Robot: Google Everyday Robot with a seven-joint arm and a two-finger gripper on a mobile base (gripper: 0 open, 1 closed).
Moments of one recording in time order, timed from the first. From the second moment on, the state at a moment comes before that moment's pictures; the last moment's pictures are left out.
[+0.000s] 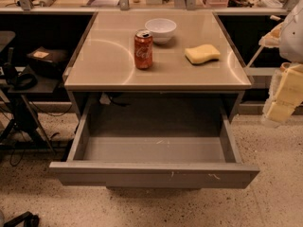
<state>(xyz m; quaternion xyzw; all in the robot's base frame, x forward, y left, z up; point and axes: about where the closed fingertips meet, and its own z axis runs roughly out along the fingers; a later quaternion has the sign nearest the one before) 0.438 -0.217 0.976 -0.60 0.78 -0.03 0.16</state>
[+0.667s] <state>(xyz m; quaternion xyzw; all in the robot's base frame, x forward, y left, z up) 0.429 -0.224 0.967 -0.59 0.79 -0.03 0.16</state>
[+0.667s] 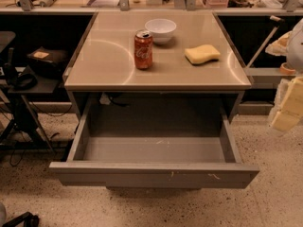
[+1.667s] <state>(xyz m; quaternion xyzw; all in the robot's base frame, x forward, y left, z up) 0.349 -0.296 0.910 -0.52 0.85 -0.01 0.13</state>
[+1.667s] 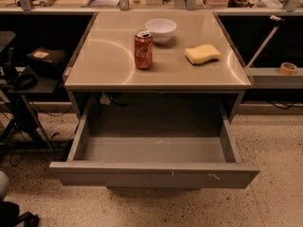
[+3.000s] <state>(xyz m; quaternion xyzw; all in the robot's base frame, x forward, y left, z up) 0.226 -0.250 0.731 -0.57 0.80 0.15 0.14</state>
